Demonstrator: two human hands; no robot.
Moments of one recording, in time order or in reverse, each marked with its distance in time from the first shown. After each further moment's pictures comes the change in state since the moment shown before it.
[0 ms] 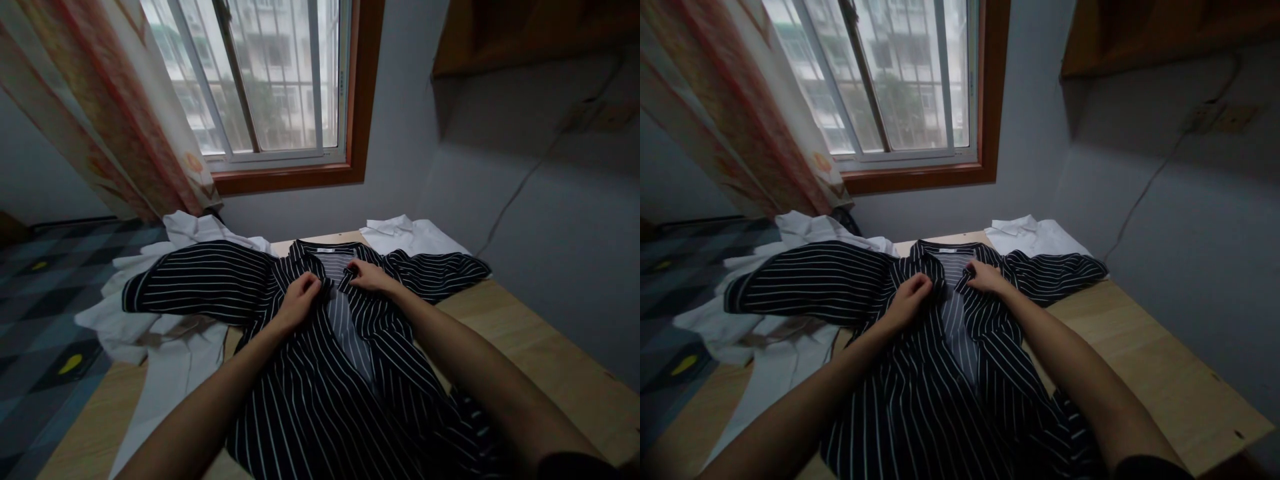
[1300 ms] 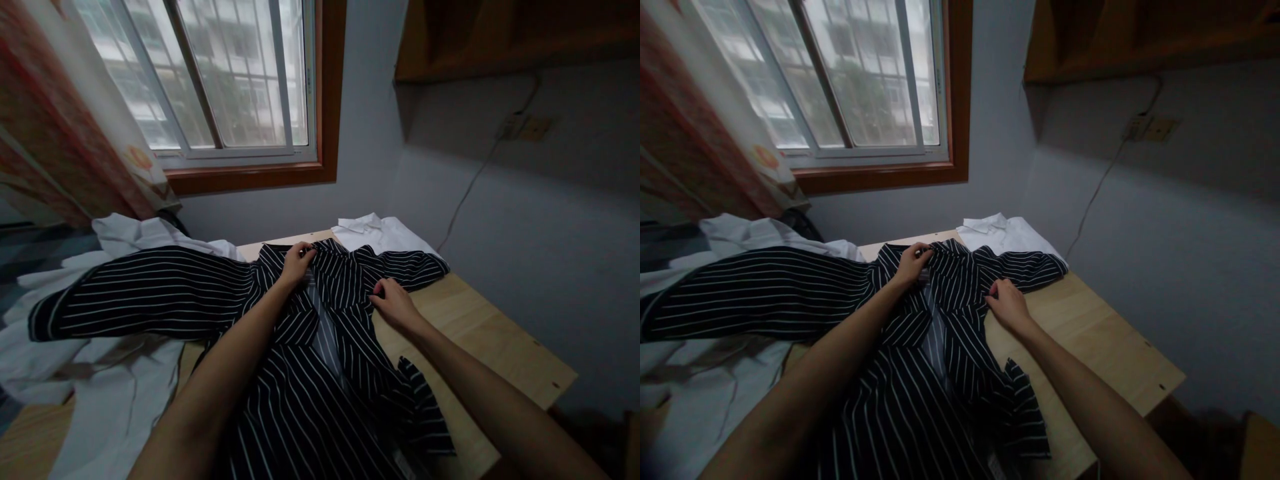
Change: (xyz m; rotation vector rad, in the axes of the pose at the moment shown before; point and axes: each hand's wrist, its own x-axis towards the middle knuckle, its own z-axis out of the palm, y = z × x) left_hand 0.116 -0.015 0.060 0.251 0.062 0.115; right_hand -0.119 0.064 -0.018 -0.065 0.330 0.196
